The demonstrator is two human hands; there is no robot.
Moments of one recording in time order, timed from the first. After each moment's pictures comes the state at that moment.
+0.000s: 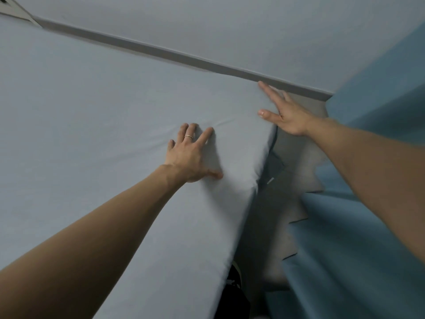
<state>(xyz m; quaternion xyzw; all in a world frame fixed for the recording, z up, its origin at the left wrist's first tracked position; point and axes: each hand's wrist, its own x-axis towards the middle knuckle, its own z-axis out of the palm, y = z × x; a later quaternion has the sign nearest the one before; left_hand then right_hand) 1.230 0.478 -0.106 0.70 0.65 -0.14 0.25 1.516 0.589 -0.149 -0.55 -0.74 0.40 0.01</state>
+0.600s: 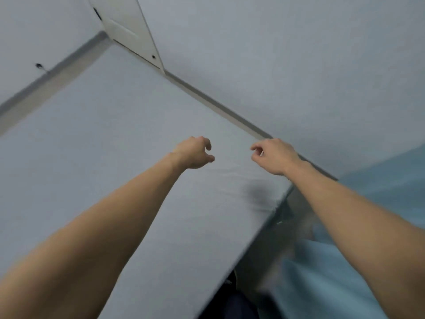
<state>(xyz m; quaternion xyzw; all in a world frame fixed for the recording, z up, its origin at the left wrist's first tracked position) 1.090 0.396 0.281 0.55 0.78 -0.06 0.29 1.320 0.471 0.270 -0.49 -0.84 0.23 -0.06</state>
